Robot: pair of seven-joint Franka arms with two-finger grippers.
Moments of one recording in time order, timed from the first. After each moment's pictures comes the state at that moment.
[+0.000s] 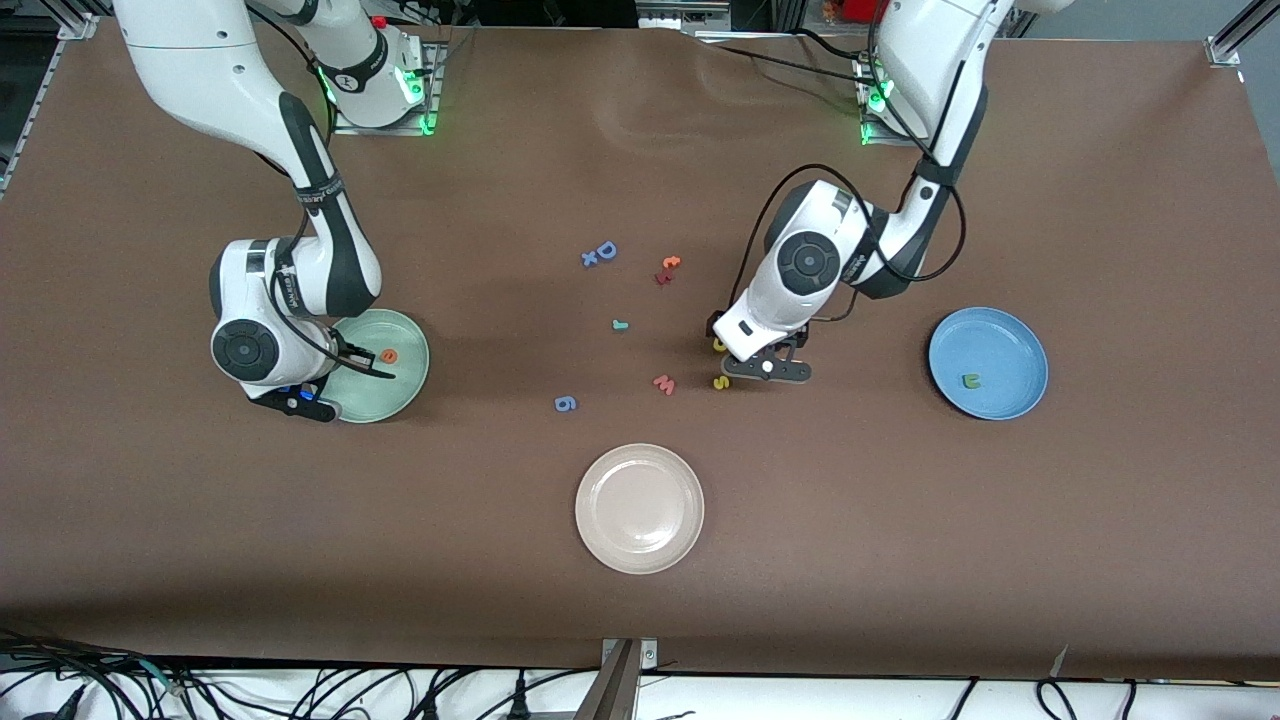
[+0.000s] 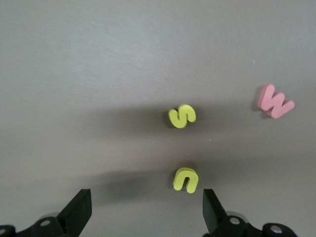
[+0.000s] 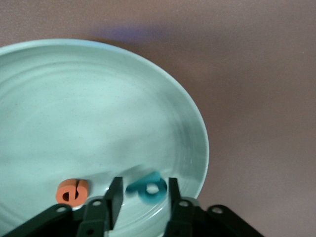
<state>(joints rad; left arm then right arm) -0.57 0.55 -0.01 -1.89 -0.14 2.38 -0.37 0.39 0.55 -0.28 -1.90 0.02 2.11 0.37</state>
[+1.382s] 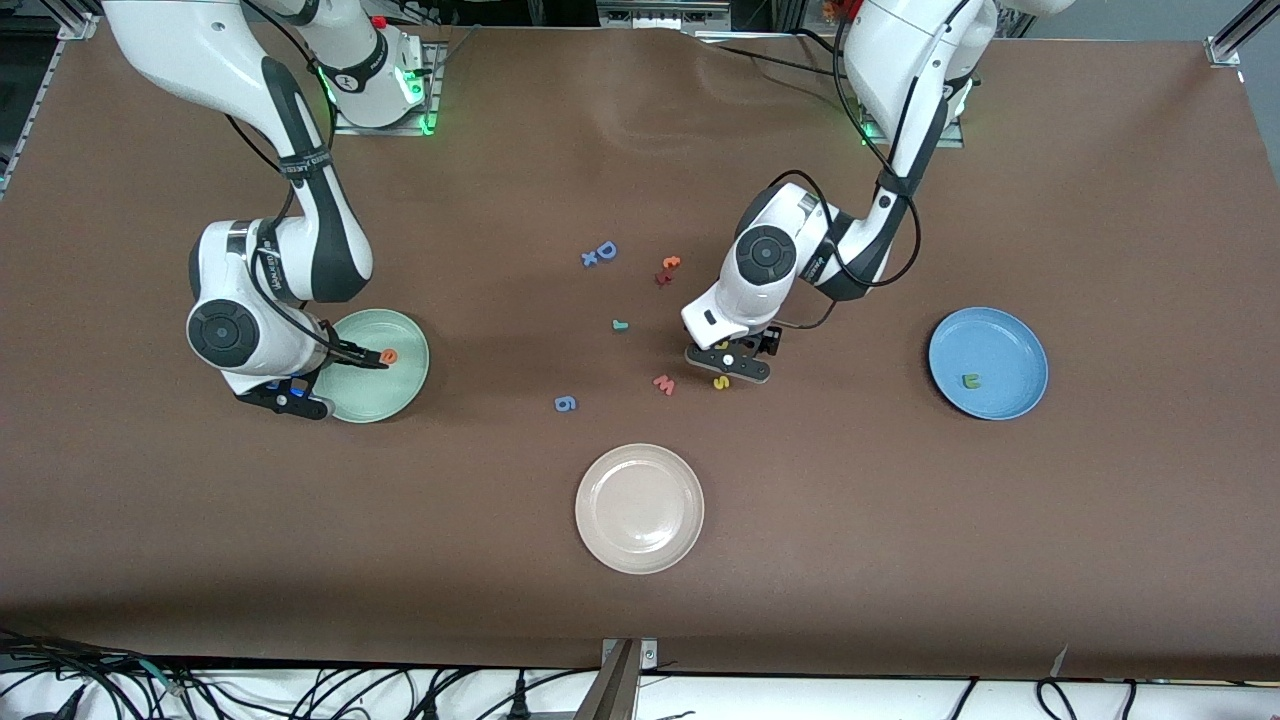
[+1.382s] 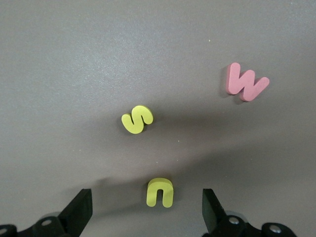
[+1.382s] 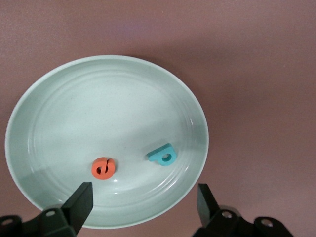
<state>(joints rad) -0.62 0.60 0.00 -1.86 -0.08 2.44 -0.29 0.39 0.47 -0.28 -1.89 0.02 2.06 0.36</state>
